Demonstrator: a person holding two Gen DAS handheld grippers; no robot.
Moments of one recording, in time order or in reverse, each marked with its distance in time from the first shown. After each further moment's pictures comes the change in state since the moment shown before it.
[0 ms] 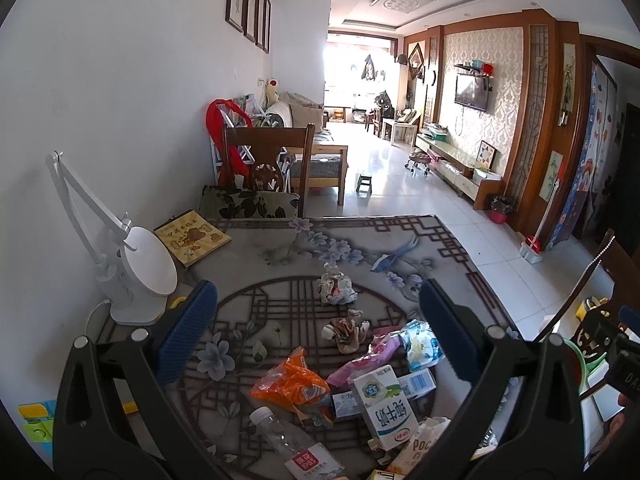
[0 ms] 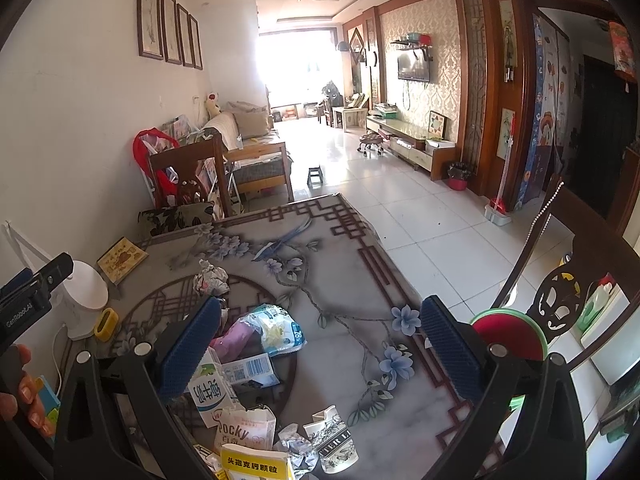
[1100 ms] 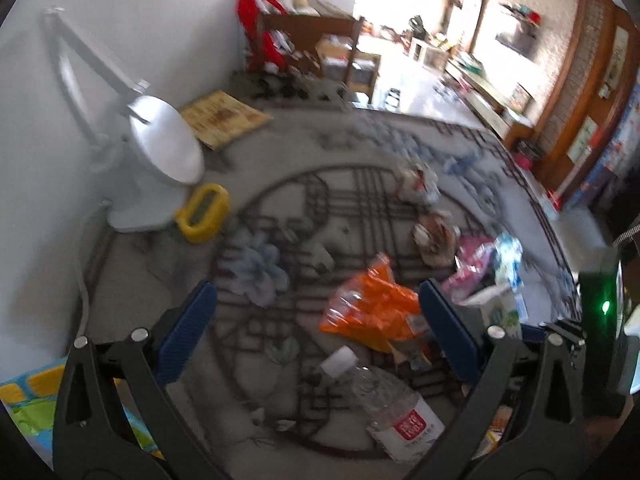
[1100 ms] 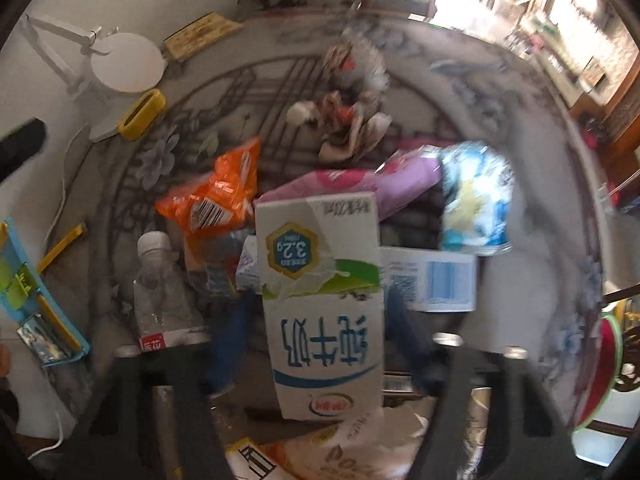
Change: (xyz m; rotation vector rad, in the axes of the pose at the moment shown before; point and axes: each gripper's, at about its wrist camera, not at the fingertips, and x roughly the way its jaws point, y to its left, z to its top) left arm 0.098 0.102 -0.069 -0.074 0.378 0.017; right arm 0.194 0.149 -0.102 -0.373 0.685 0.312
